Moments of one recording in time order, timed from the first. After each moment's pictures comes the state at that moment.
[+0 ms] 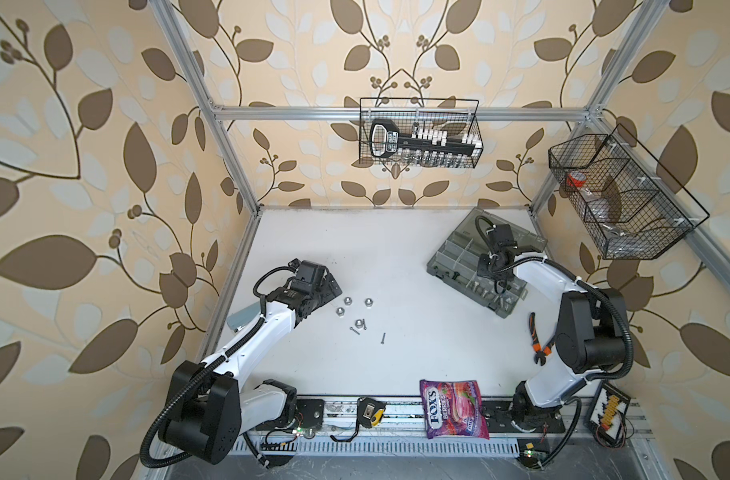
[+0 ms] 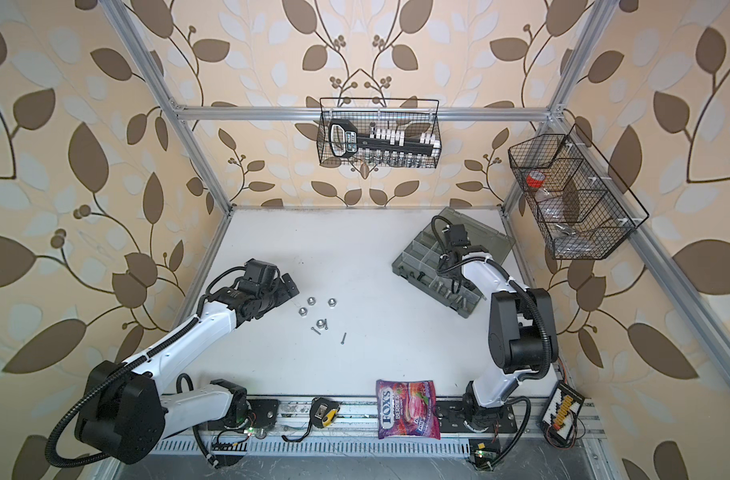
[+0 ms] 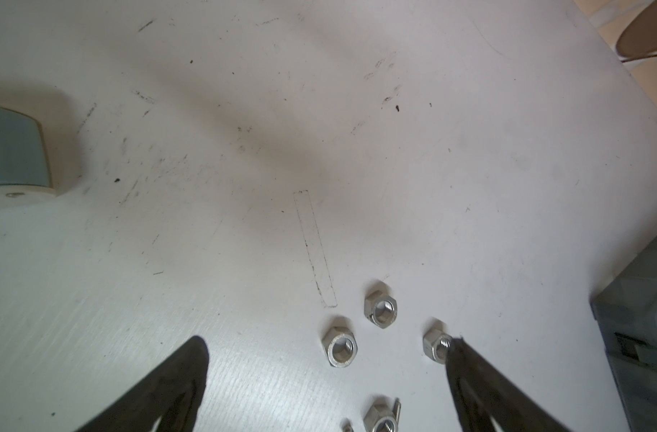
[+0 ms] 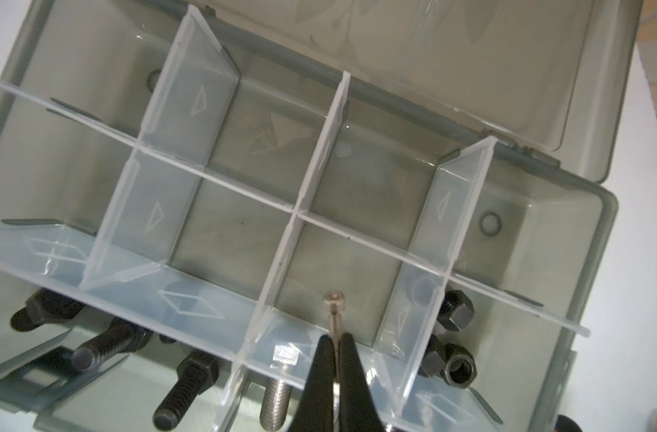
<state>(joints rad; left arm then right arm) -0.28 1.19 0.74 -0.50 -0.13 -0.84 0.07 1.69 1.16 -0.58 0.24 0.33</state>
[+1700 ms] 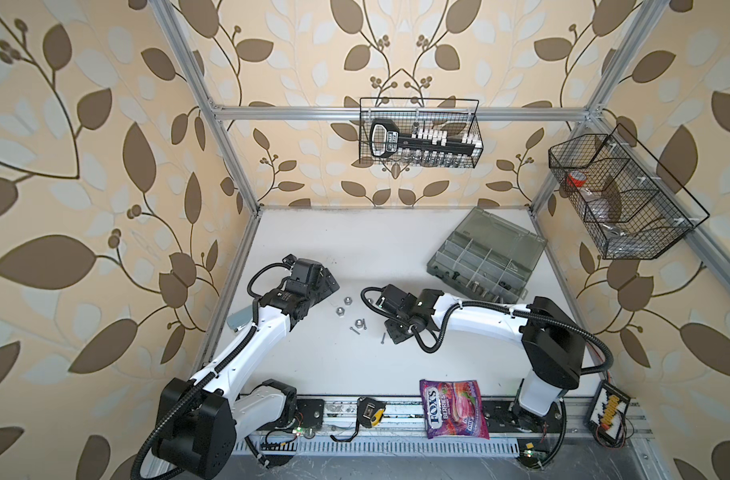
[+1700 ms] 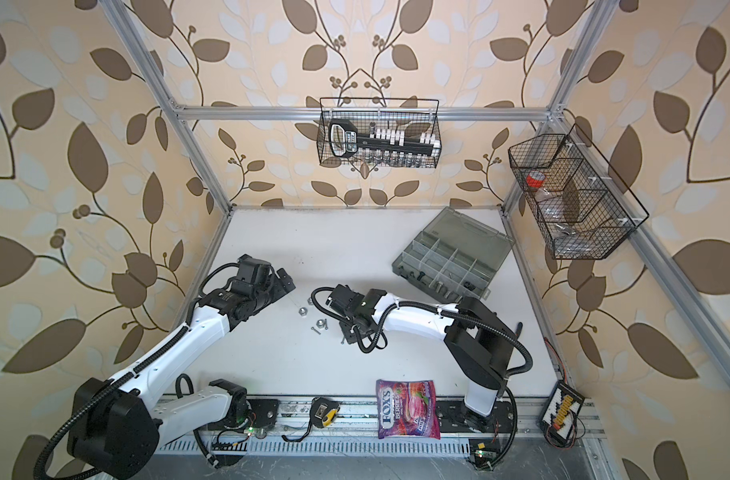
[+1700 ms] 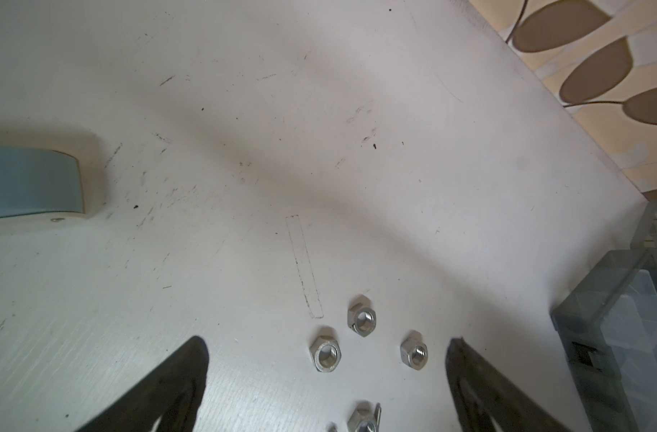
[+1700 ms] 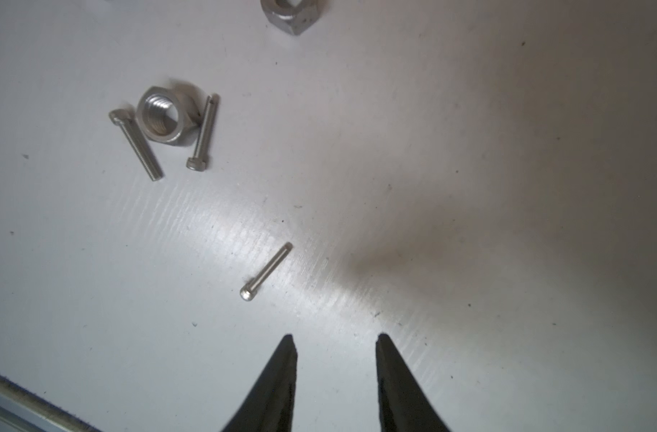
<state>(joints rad) -0.28 1.10 0.76 -0.51 -0.17 -0.84 0.98 1.77 1.19 -0.70 0.13 0.49</state>
